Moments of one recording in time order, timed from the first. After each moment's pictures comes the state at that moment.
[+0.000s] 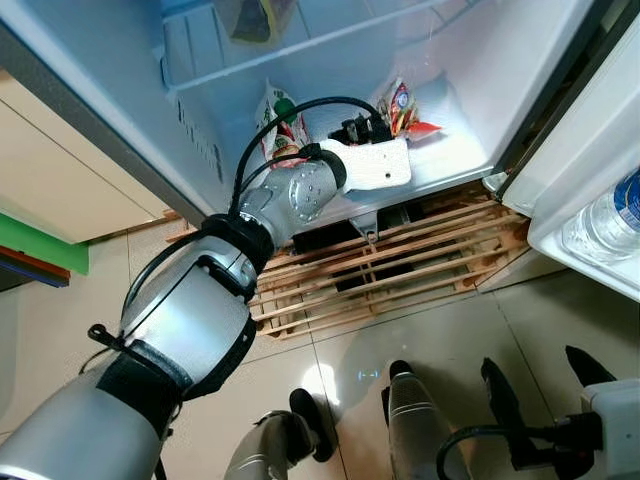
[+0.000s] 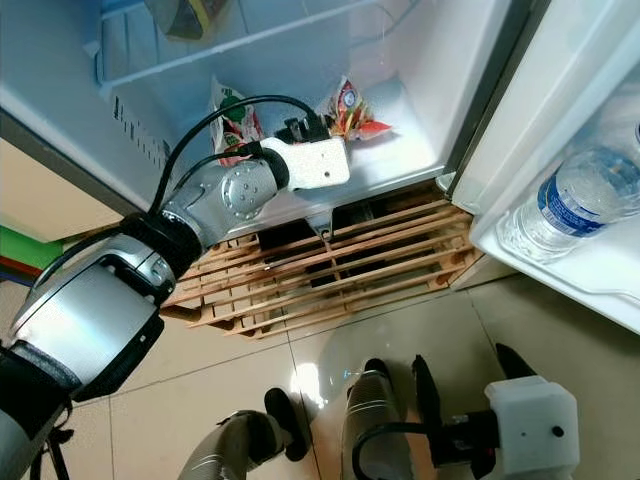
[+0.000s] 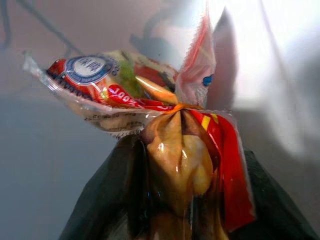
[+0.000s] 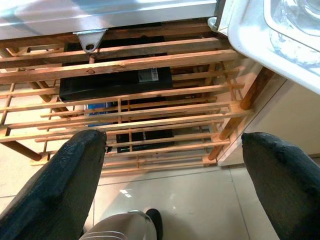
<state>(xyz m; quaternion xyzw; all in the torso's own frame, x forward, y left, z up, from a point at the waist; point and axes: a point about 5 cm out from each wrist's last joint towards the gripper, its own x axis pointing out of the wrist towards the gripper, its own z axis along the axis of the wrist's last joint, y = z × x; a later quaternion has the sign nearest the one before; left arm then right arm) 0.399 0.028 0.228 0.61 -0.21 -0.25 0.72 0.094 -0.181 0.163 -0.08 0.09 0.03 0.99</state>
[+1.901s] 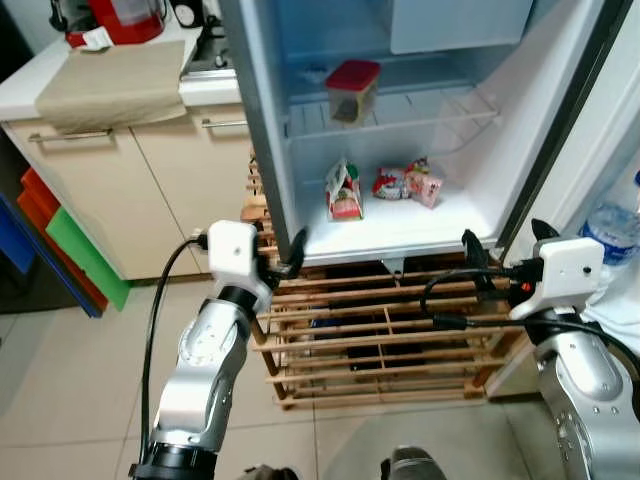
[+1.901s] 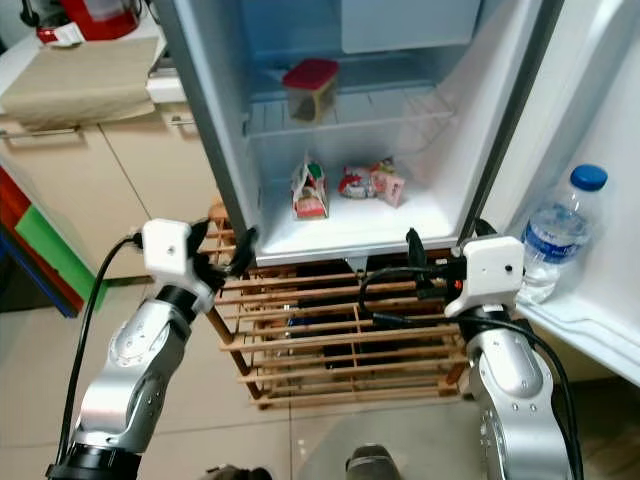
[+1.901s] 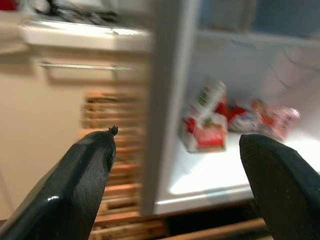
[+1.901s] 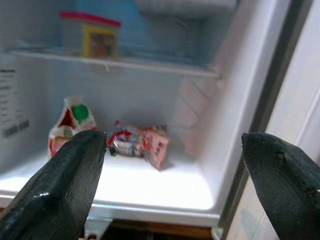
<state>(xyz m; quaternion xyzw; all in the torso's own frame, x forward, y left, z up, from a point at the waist) 0.290 0.126 0.124 -0.07 -0.02 -0.11 0.99 0.244 -0.208 0.152 -0.08 -0.07 0.02 0.99</state>
